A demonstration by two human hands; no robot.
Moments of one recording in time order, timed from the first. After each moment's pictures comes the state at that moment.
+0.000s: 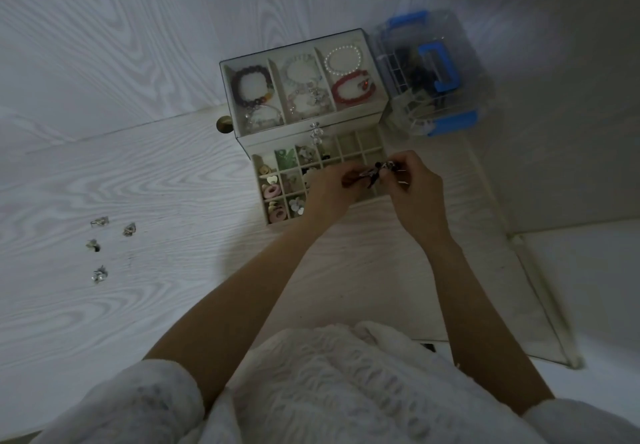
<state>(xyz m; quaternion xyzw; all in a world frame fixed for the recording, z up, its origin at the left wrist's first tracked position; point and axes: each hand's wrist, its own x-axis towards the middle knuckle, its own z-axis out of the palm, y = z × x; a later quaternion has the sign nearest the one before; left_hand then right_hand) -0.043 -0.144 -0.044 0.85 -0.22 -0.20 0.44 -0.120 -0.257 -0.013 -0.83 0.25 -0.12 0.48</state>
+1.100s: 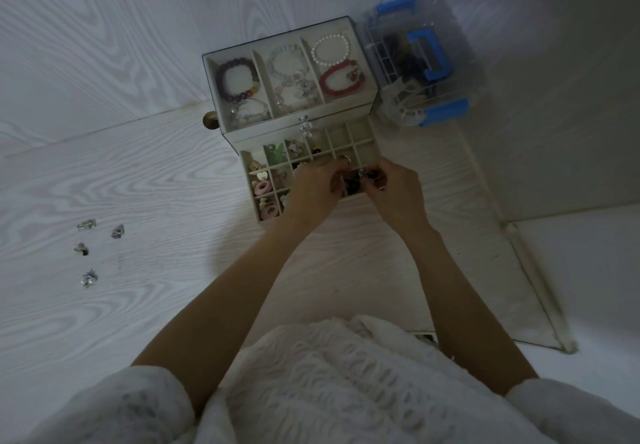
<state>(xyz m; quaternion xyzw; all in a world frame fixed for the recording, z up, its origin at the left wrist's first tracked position) -0.042 -0.133 -0.052 0.89 -0.31 -0.13 0.31 -0.115 -0.260 -0.049 -0.89 0.23 -0.05 0.39</state>
